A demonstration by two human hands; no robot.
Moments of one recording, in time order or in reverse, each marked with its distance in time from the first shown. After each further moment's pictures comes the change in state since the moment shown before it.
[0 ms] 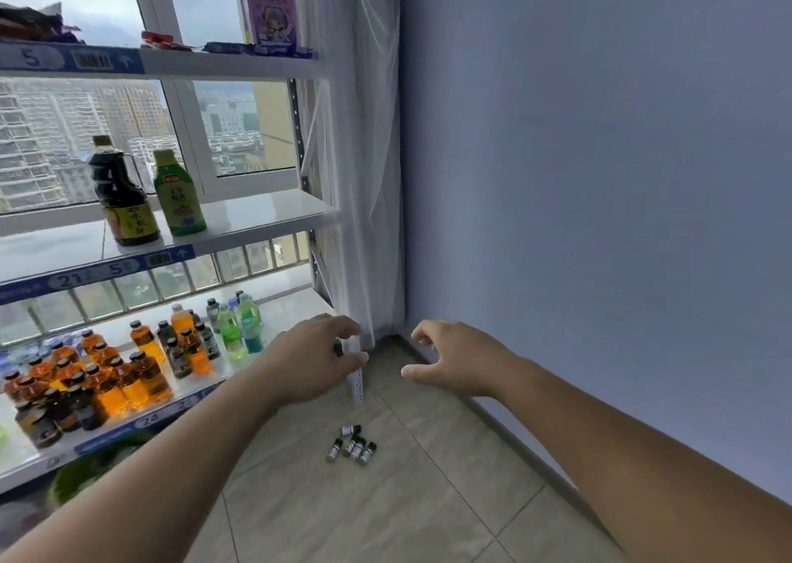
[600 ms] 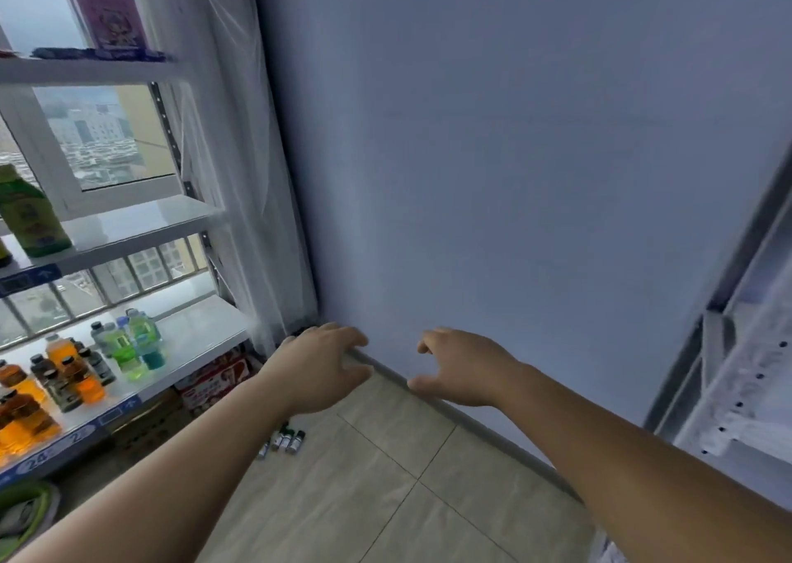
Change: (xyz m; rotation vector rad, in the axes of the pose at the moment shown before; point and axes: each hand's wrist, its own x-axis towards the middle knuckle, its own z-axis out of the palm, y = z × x) left_hand -0.081 0.200 0.062 0.134 -0.120 0.266; right_hand -0.237 0.094 -0.026 -0.134 0.015 0.250
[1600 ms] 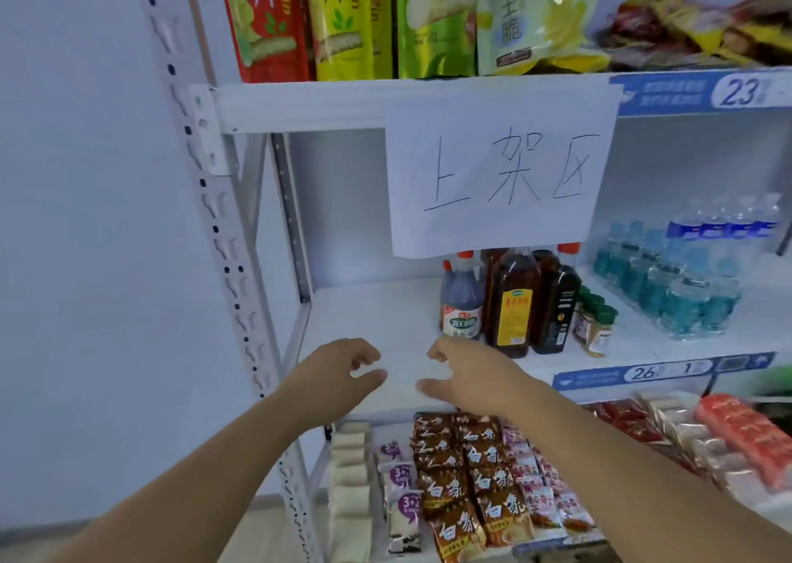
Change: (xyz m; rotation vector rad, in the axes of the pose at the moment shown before) left_hand 0.049 0.580 0.120 -0.370 -0.237 0.689; right_hand -0.446 0.387 -0.045 0.208 0.289 0.829
